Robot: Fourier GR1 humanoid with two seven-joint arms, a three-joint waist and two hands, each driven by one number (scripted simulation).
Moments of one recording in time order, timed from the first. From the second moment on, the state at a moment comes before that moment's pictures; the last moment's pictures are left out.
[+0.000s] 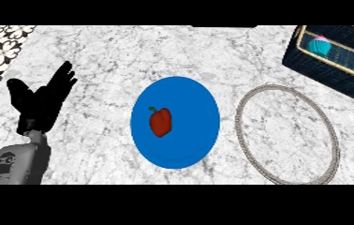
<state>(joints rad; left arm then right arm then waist) -0.23 0.26 0.16 -1.40 0.06 -0.07 0.24 -1.06 -0.62 -0.48 -0.64 0.69 -0.44 0.23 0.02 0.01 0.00</state>
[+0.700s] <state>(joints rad) -0.18 0.26 0.18 -1.40 0.05 -0.06 0.22 -0.82 -0.79 -0.77 -0.81 0.34 -0.29 0.21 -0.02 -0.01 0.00</state>
